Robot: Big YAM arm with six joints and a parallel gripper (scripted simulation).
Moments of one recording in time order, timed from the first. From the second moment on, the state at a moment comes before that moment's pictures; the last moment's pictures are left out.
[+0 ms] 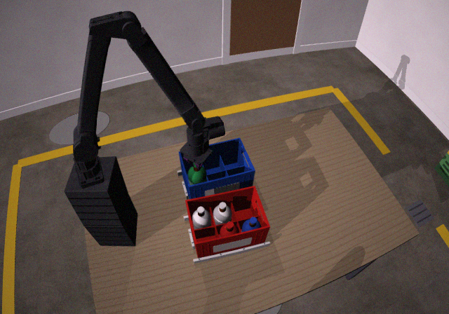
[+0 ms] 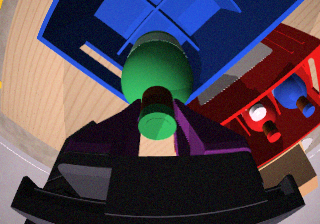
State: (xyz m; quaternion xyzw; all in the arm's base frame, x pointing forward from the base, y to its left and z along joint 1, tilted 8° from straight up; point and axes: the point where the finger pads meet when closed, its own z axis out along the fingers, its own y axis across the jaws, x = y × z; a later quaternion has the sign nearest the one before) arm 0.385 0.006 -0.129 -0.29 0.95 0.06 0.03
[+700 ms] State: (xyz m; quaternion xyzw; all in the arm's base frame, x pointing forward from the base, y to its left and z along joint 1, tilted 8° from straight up) arm 0.386 0.008 -0.146 -0.29 0.95 0.06 0.03
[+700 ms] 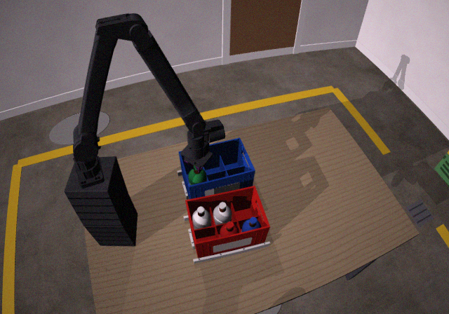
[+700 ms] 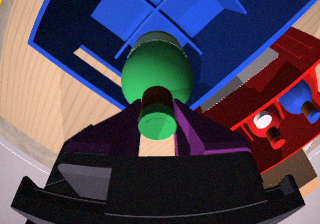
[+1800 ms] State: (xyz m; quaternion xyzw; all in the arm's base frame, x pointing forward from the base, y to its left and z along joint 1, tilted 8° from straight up) arm 0.391 0.012 -0.173 -0.29 0.95 0.06 0.03
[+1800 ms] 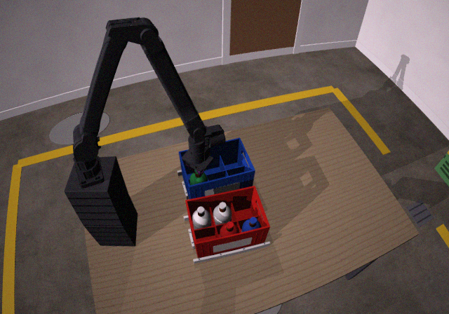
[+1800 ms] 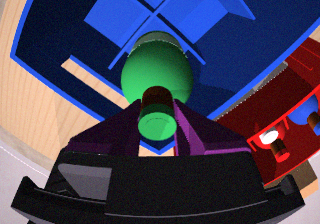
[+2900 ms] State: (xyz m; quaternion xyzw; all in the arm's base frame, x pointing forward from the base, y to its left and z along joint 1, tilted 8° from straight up) arm 0.393 0.014 -0.181 -0.29 0.95 0.06 0.04
